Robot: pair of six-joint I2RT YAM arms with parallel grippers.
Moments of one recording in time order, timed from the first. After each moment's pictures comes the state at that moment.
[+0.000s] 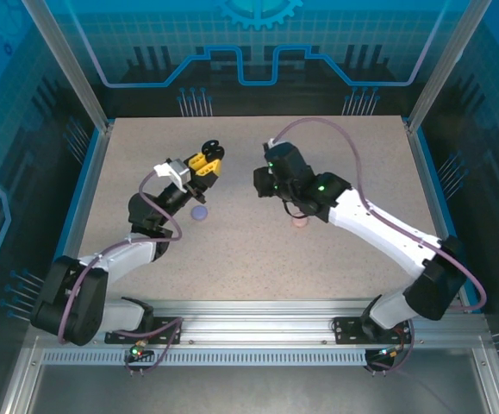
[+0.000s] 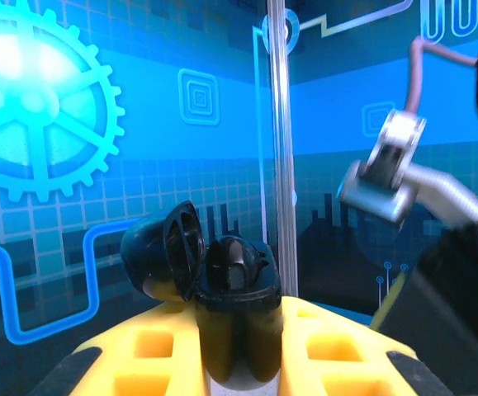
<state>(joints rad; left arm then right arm) -0.28 1.31 0.52 1.24 0.48 -0.16 0.77 1.47 1.39 -0.55 0.22 0.52</state>
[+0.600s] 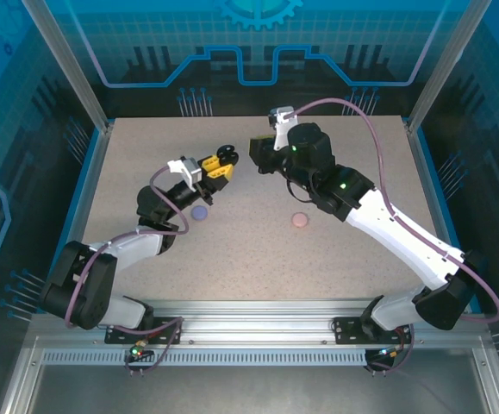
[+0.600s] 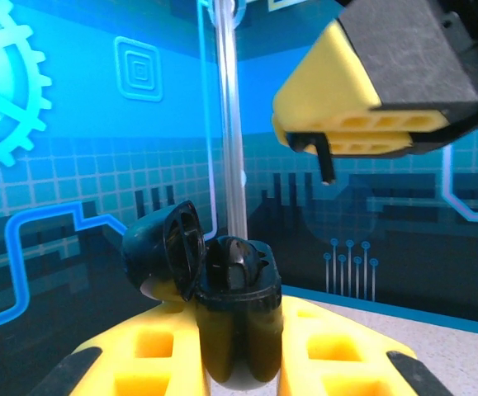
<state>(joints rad) -0.31 1.40 0.58 1.24 0.62 -0.18 0.77 1.41 1.48 -0.34 0.13 0.37</state>
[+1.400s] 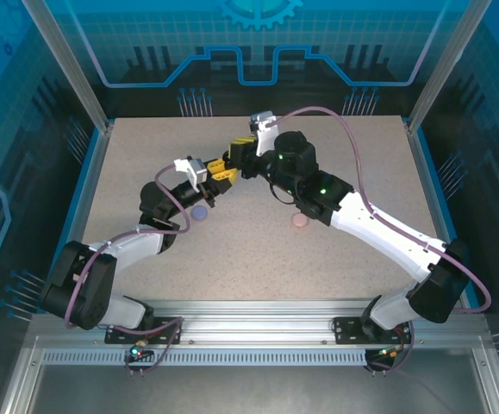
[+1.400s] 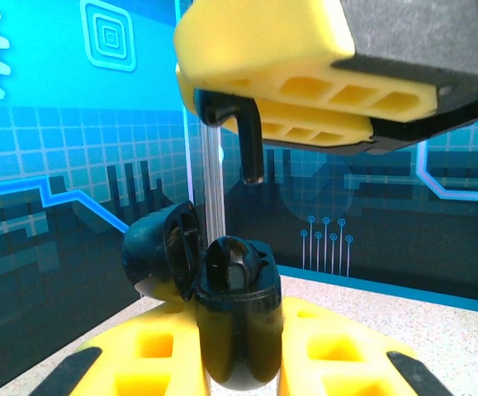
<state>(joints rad) -0.31 1.40 0.59 1.16 0.67 -0.17 0.81 1.46 1.39 -0.09 0.07 0.32</state>
